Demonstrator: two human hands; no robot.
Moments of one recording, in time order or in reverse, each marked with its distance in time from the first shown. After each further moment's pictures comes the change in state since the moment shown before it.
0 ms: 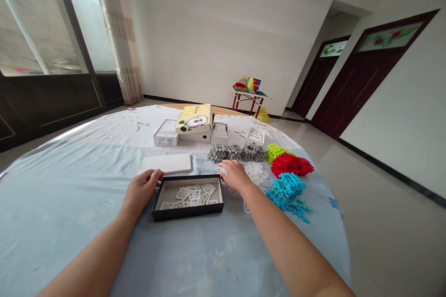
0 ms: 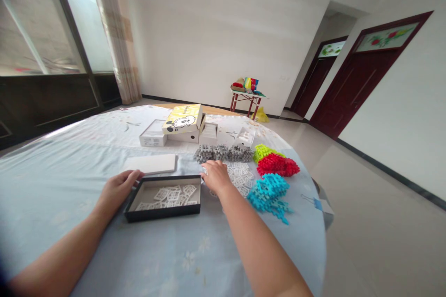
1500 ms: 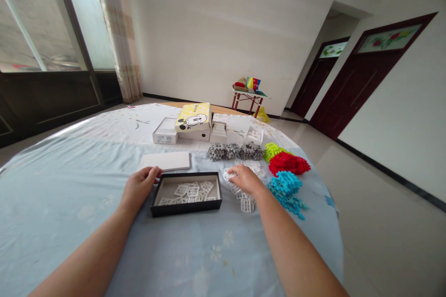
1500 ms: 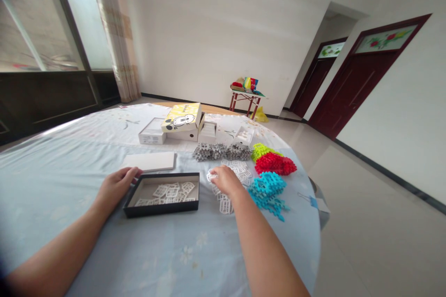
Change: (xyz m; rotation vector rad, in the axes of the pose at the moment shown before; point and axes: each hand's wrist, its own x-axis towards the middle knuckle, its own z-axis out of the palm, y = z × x) left_hand -0.001 -0.001 -0.001 -0.021 0.020 0.003; right_hand -0.028 0.030 -0.019 0.188 -0.060 0.029
